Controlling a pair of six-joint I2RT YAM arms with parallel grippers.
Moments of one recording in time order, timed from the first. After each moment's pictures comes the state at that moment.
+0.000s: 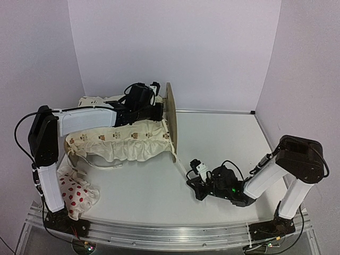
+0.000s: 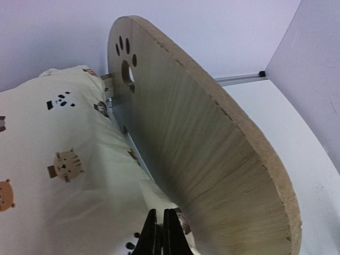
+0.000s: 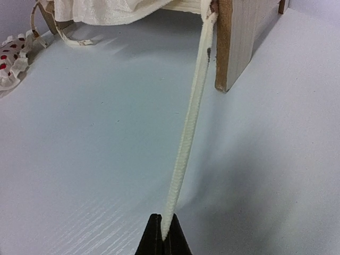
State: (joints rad) left arm -0.76 1.89 1.55 -0.11 -0.21 -0.29; right arm 1.00 1.77 0.42 0.85 0.11 0.21
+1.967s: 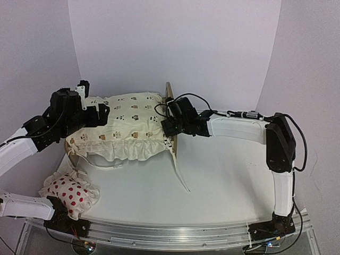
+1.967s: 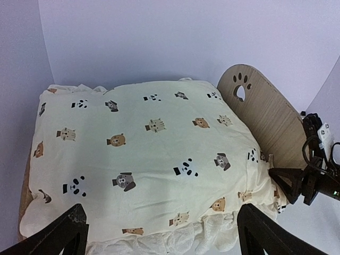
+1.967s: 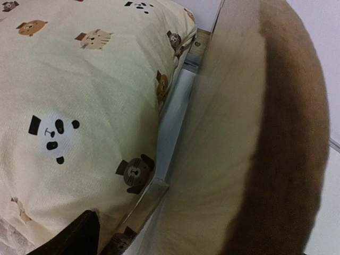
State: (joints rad) left arm -0.65 1.01 1.02 -0.39 -0.41 -0.32; right arm 0.85 2.09 1.71 -0.27 0.44 0.14
